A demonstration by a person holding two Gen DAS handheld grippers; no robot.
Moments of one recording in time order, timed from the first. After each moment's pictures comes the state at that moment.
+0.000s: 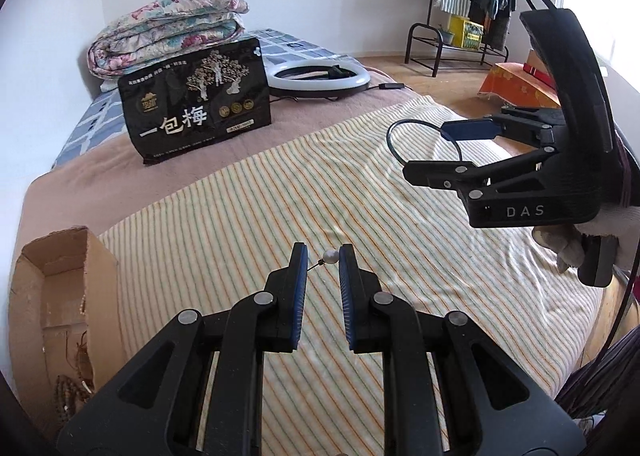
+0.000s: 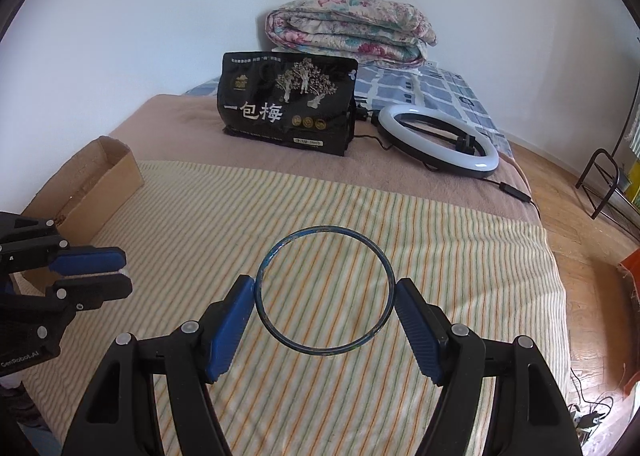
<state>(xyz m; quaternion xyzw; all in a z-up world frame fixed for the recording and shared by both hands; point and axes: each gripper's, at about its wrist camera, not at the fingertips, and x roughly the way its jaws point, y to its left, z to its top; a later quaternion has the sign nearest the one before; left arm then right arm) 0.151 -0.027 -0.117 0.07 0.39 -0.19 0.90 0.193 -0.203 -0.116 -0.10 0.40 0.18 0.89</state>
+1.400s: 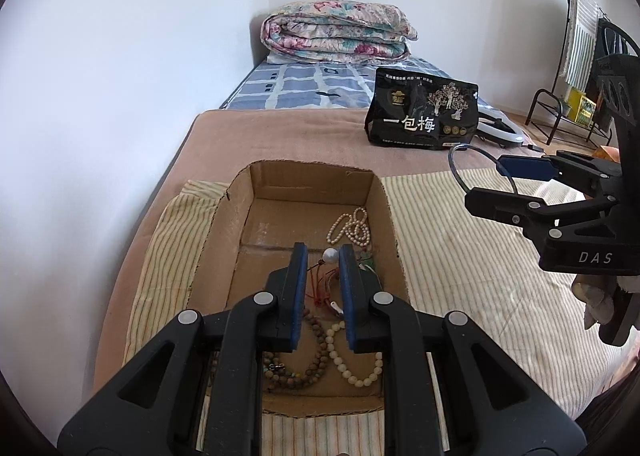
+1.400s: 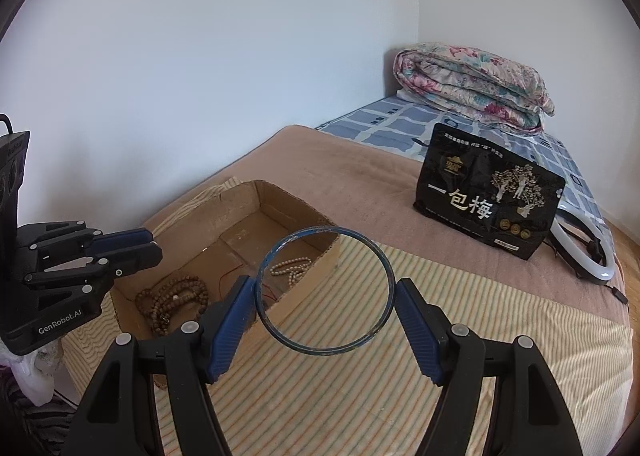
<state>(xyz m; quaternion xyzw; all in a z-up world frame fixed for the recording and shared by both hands) 0.084 0.209 -0.092 -0.02 0.36 0.03 0.93 0.156 0.033 -0.075 -0.11 0.35 0.33 0.87</state>
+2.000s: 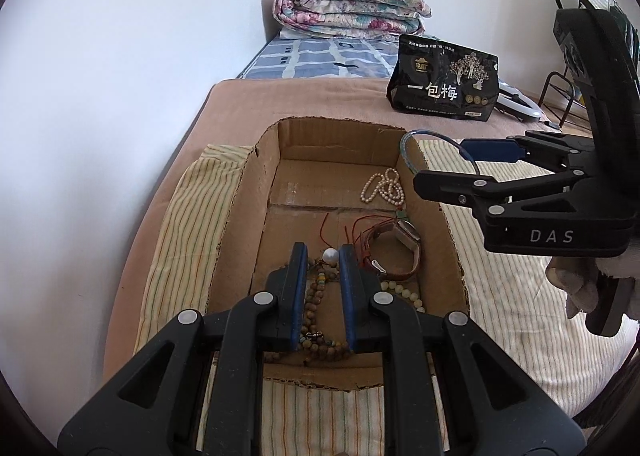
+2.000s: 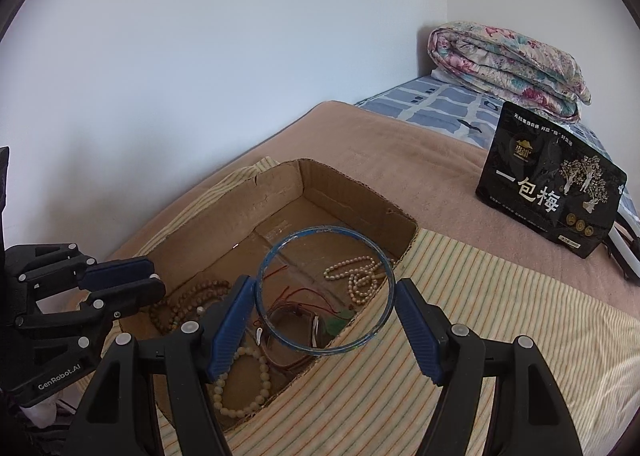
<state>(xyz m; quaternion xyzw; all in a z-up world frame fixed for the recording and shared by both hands) 0.073 0.231 -0.119 -0.01 0.40 0.04 0.92 0.163 0.099 -0.114 -0.11 0.38 0.36 0.84</state>
